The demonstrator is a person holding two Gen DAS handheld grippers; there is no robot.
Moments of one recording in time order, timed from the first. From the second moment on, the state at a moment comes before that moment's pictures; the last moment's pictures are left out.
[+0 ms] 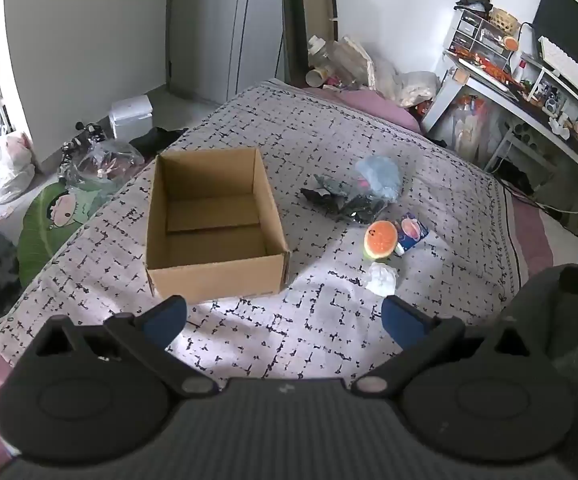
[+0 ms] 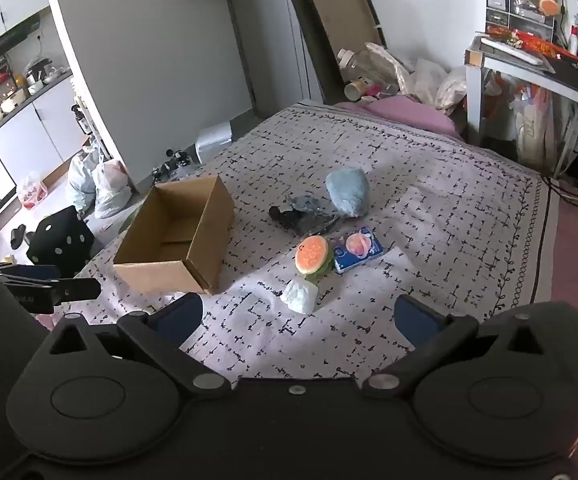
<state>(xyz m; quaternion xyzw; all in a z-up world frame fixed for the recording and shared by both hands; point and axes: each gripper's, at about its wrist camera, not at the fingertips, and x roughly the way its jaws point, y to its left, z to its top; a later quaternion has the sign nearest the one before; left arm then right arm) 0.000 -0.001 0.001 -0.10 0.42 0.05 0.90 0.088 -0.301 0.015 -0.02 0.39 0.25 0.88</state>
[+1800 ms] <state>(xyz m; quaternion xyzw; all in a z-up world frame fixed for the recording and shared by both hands) -0.004 -0.008 0.009 -0.10 0.38 0.06 0.92 0.091 -0.306 0.007 -0.04 0.38 0.23 0.89</state>
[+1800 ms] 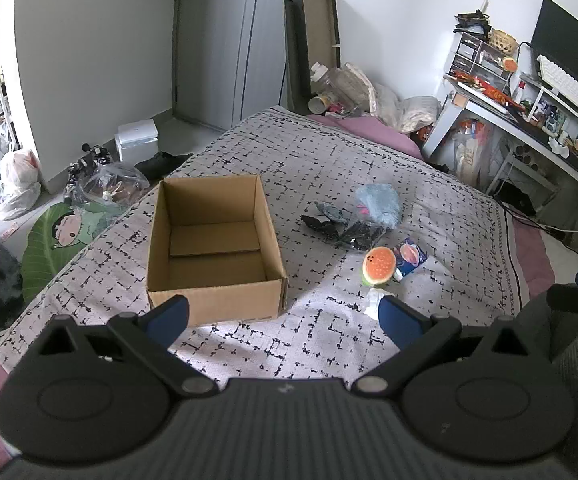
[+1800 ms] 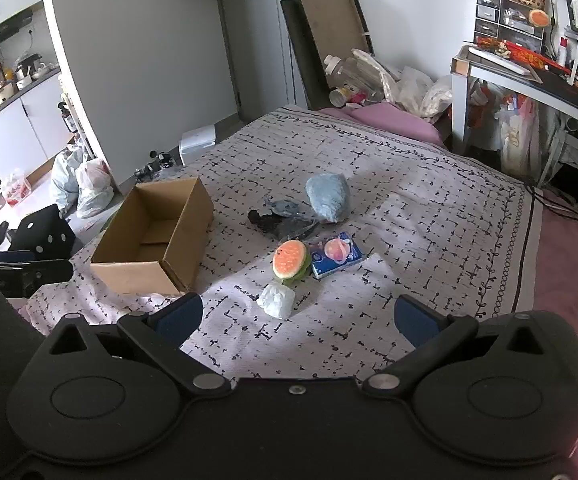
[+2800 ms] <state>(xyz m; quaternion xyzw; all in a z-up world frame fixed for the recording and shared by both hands) -0.005 -0.004 0.008 -0.11 0.38 0.05 0.92 0.097 -0.309 0.003 -0.03 0.38 0.24 0.89</state>
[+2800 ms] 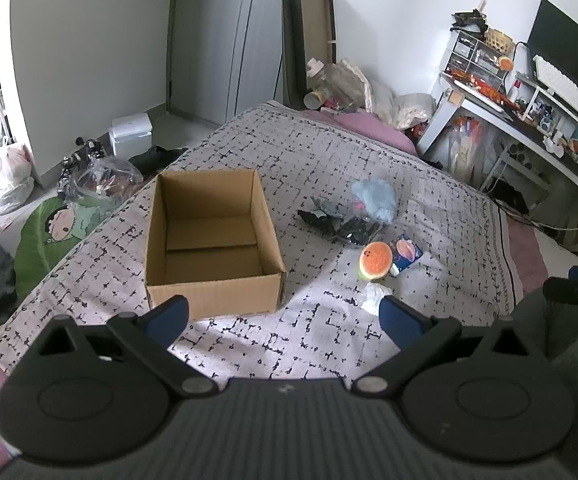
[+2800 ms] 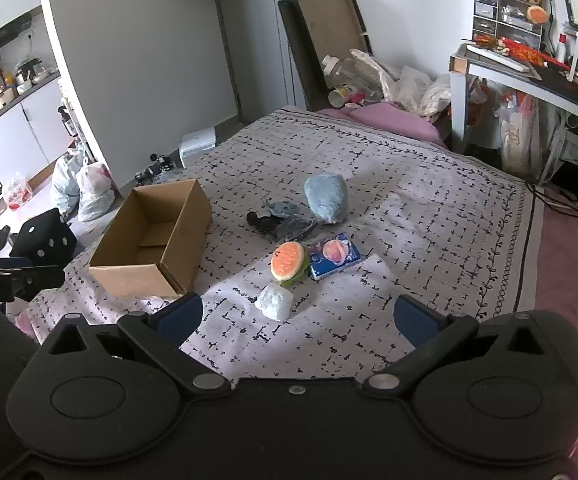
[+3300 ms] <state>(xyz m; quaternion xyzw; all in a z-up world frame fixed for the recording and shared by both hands) 0.020 -0.006 0.003 -0.06 0.40 0.01 0.92 0.108 -0.304 -0.004 -0.04 0.36 0.26 0.89</state>
